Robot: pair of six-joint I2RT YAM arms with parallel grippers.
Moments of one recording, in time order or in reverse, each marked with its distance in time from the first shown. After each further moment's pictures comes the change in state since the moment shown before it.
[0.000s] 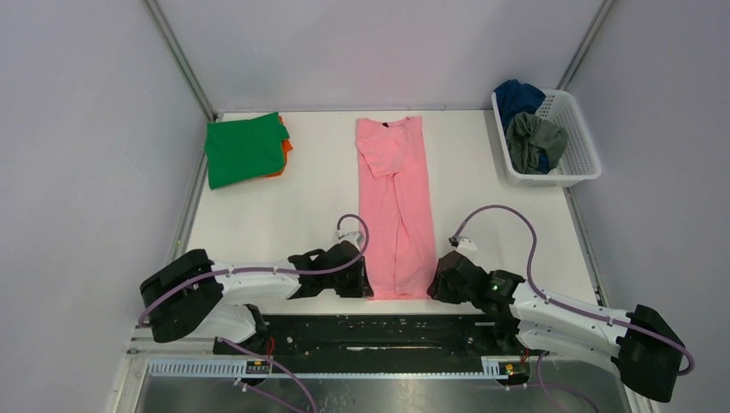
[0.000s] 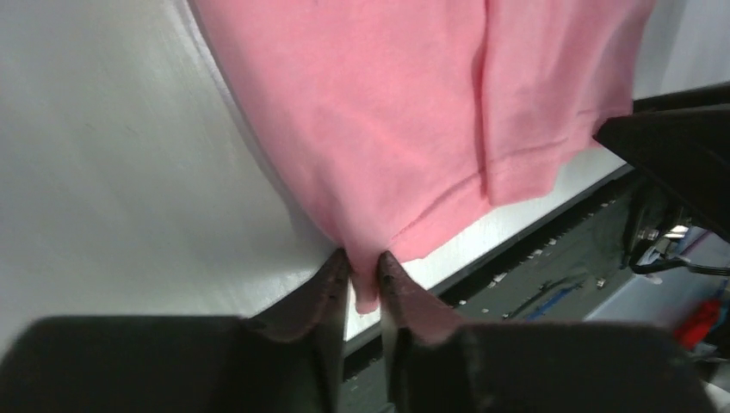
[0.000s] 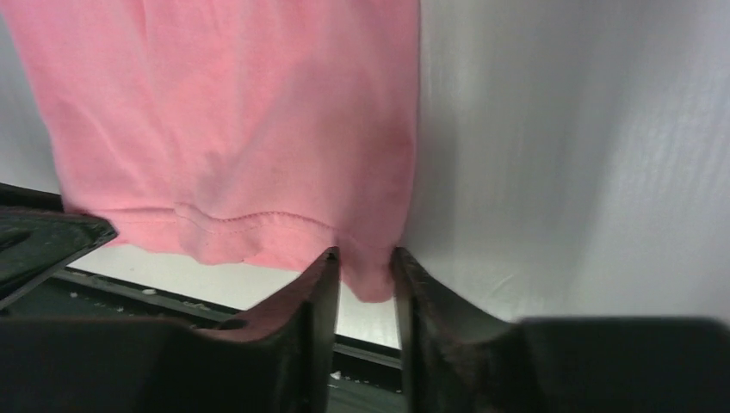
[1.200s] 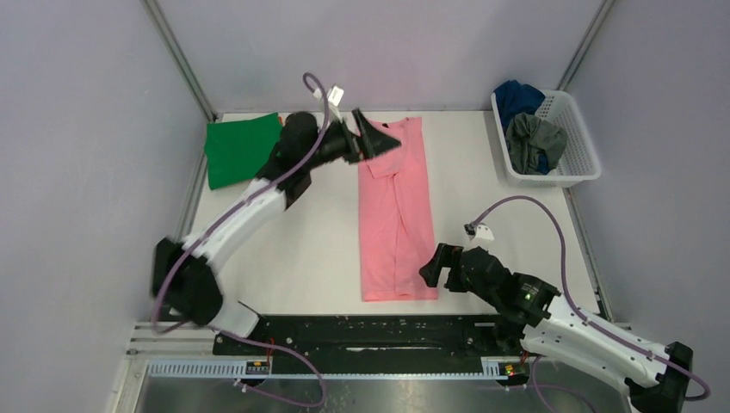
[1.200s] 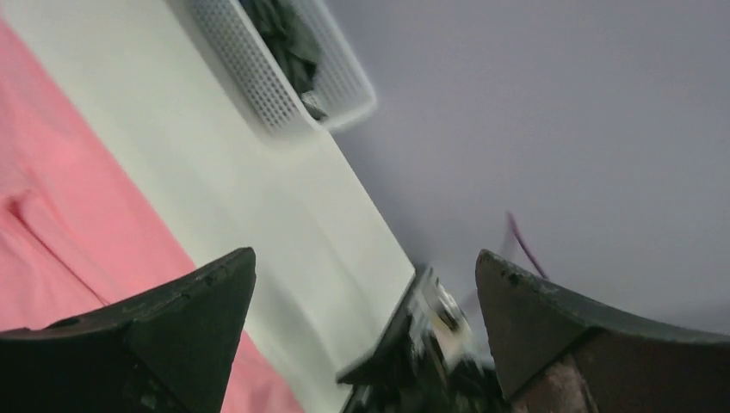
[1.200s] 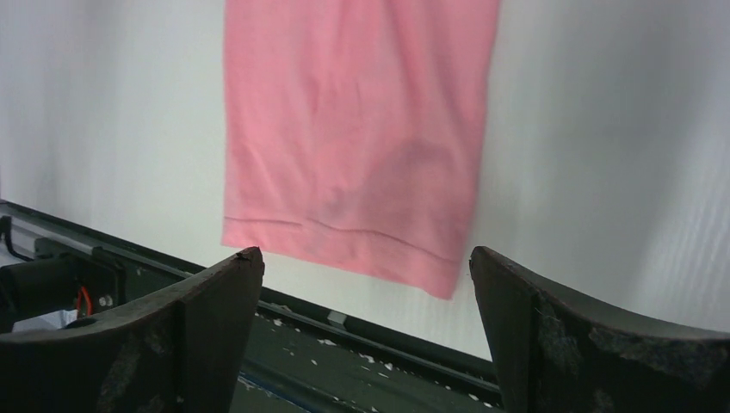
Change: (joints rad) left arm 0.571 0.294 0.883 0.178 0.482 0.087; right arm 0.000 -0.240 0.139 -0.079 0.077 -0.116
